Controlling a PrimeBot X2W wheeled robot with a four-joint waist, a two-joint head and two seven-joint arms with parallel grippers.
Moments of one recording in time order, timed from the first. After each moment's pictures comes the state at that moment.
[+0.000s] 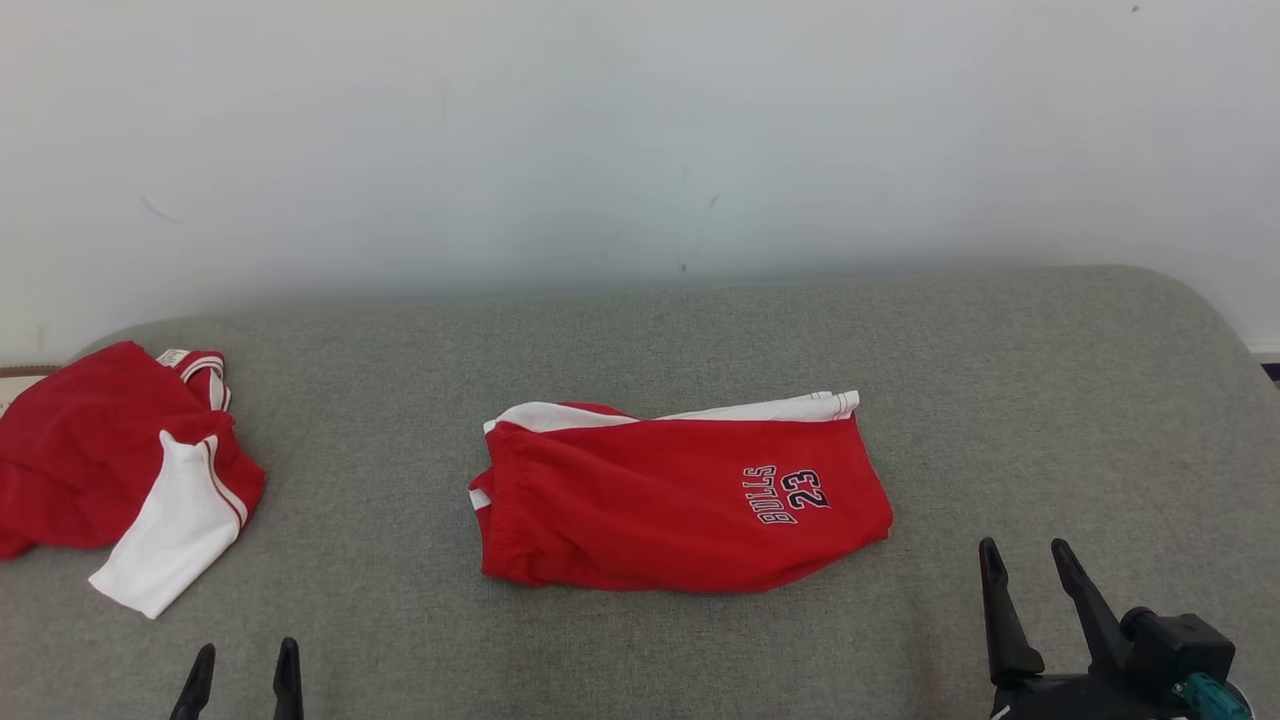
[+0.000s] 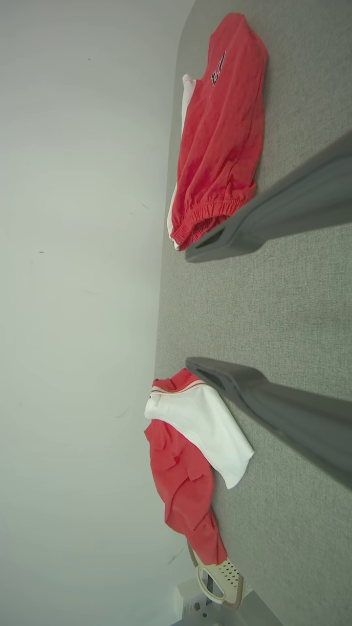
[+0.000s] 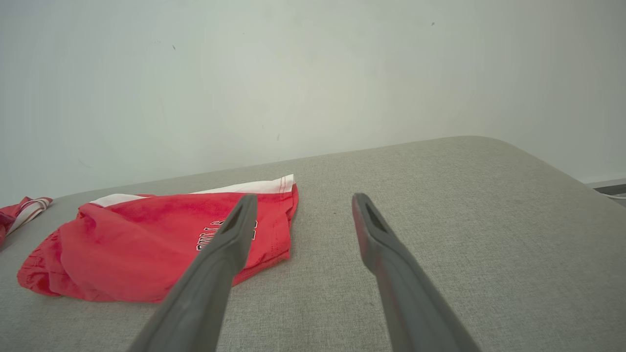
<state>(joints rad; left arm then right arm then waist) 0.08 0.07 0.13 -0.01 -0.11 -0.09 -0.26 -0.05 -0.16 0.15 0.18 0.24 0.13 -0.22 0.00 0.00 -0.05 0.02</state>
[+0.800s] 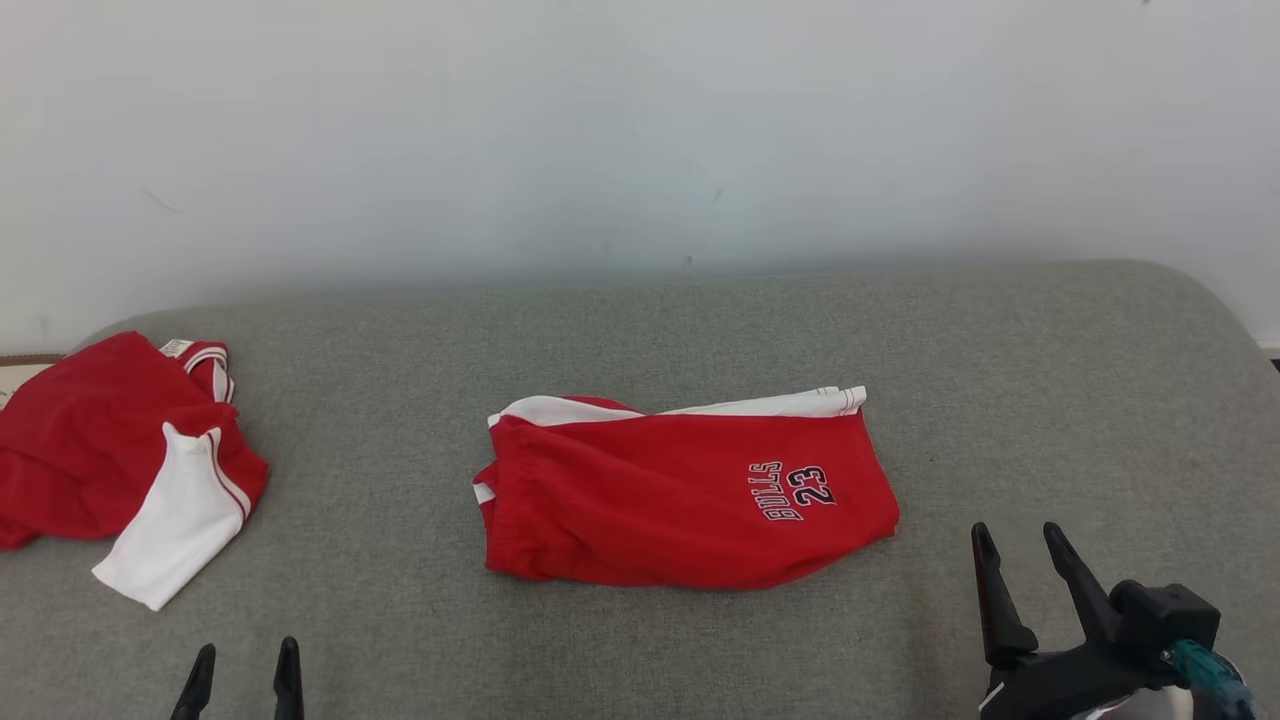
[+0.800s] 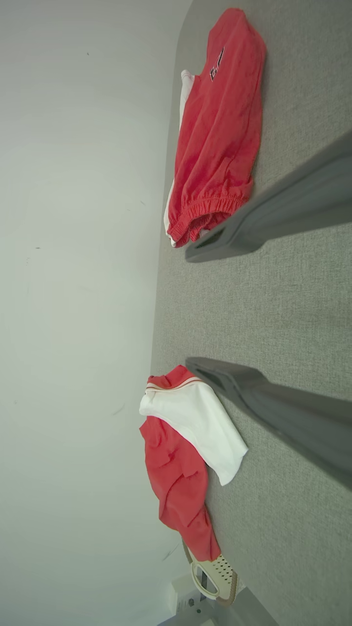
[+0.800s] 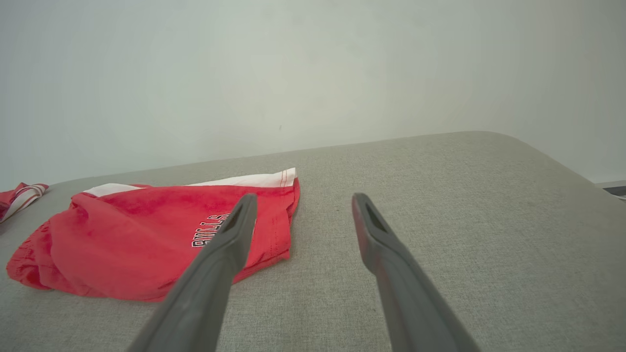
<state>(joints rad) 0.08 0.07 0.14 -0.01 -0.11 -0.09 -0.26 -0.09 -0.18 0.16 0.22 0.25 0.13 -0.19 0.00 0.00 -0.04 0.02</state>
